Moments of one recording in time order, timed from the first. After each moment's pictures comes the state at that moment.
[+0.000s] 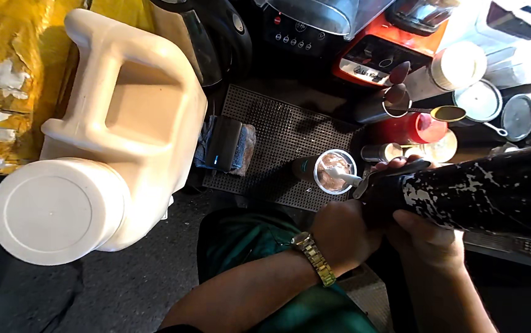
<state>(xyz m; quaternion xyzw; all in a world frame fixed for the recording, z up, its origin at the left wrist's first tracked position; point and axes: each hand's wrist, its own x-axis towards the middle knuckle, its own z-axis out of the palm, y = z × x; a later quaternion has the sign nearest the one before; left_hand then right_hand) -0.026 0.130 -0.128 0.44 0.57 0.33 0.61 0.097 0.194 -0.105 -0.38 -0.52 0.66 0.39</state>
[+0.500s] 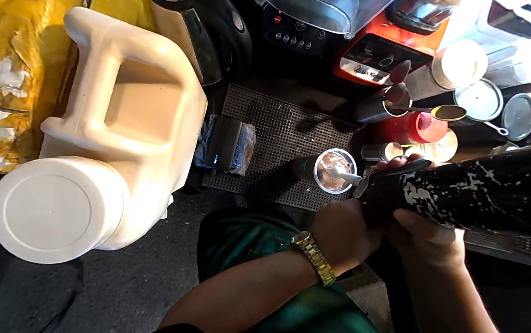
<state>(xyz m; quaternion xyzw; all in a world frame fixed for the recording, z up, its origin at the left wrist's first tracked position) -0.026 0.131 -0.128 0.44 0.57 0.32 0.62 0.096 0.195 -0.105 -0.38 -0.52 0.65 0.40</state>
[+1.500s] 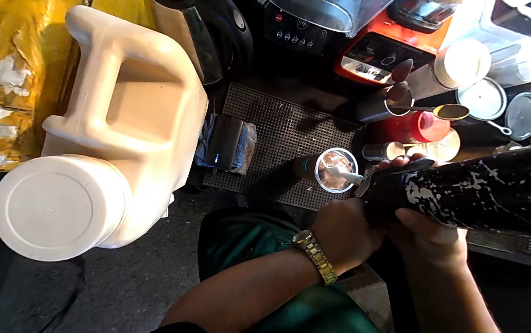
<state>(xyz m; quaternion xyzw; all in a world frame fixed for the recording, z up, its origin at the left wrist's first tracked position) -0.026 0.131 -0.128 0.44 0.57 0.32 0.62 0.099 0.195 -0.106 -0.38 -0.53 0.65 0.40</state>
